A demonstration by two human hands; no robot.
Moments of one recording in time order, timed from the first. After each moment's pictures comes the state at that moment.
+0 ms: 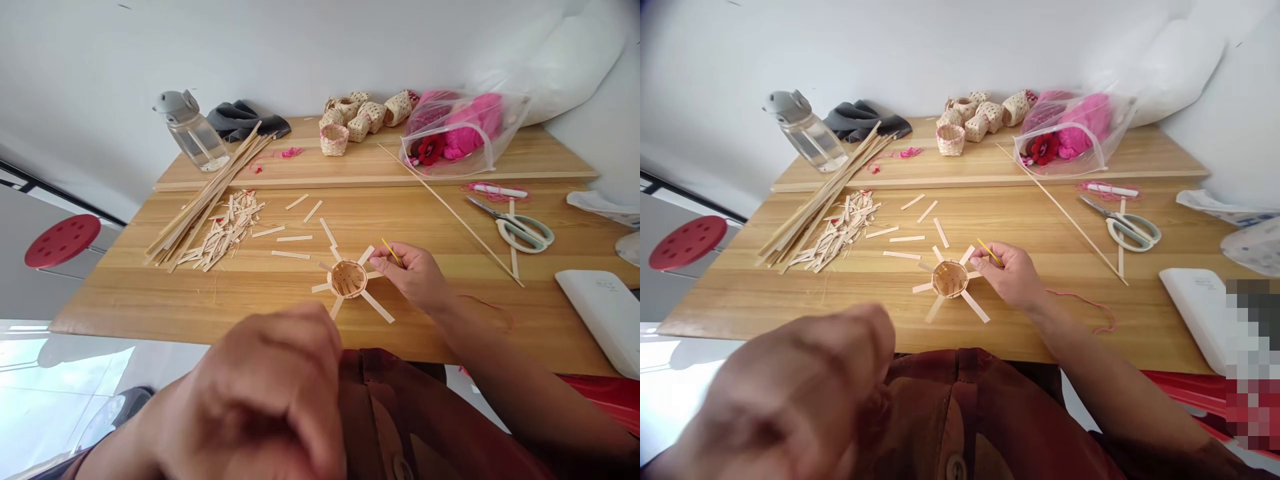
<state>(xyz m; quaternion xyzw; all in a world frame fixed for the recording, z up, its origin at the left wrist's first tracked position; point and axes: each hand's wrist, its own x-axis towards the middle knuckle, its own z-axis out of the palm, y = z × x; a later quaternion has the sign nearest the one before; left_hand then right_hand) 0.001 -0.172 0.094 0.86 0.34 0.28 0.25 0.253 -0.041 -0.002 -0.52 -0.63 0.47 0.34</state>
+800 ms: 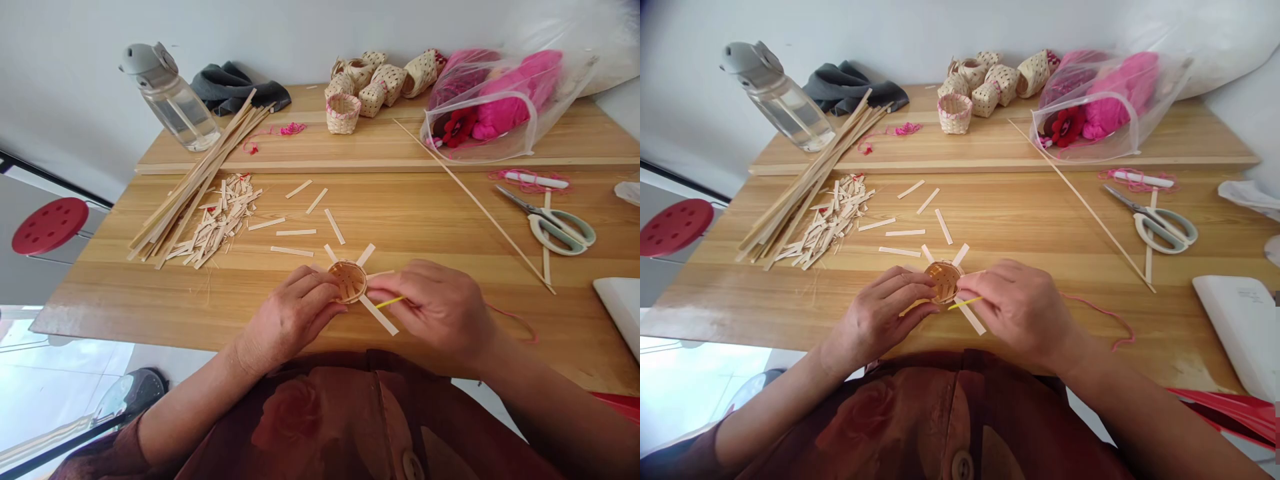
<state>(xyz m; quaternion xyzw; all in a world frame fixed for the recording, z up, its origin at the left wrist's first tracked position) 0.004 -0.098 0.008 0.85 0.40 0.30 0.15 0.248 -0.065 0.026 -0.37 -0.87 0.15 0.28</state>
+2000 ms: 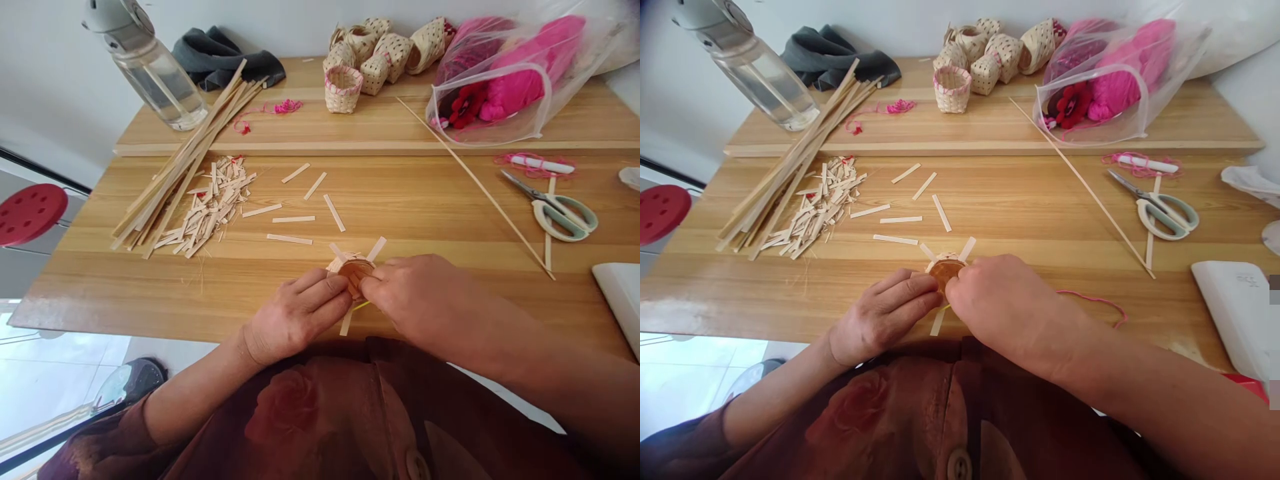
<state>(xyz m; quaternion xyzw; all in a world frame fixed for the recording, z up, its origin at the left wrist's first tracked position) 0.003 -0.102 0.010 0.92 0.30 0.27 0.04 0.210 -0.056 0.075 -0.31 -0.94 0.10 -0.13</state>
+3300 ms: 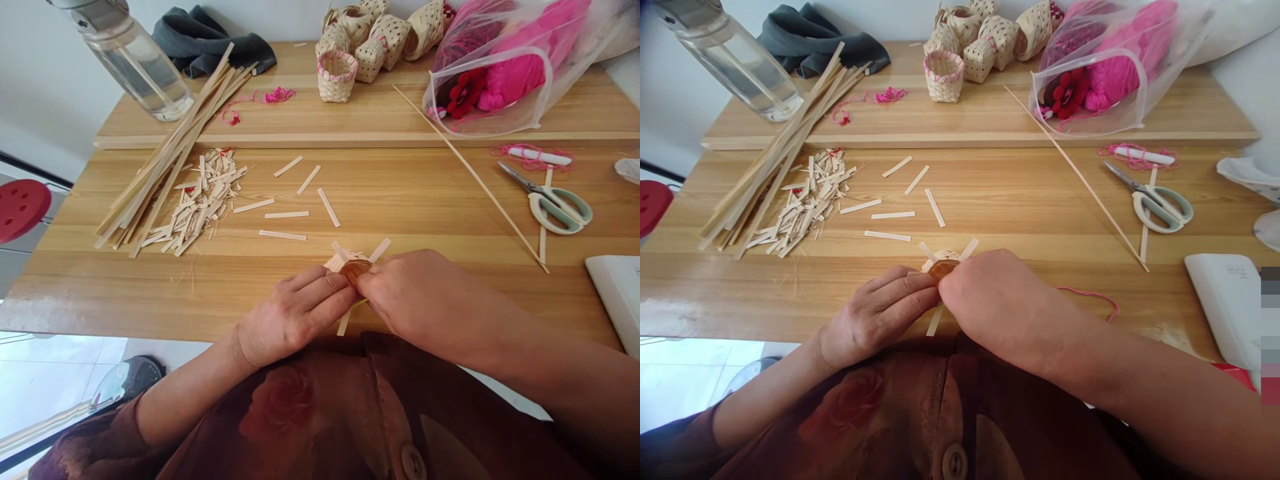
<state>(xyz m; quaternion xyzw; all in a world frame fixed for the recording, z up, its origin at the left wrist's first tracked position) 0.007 -0.101 0.015 0.91 0.29 0.27 0.09 0.209 -0.054 0.077 -0.35 -0.91 0.14 -0.15</state>
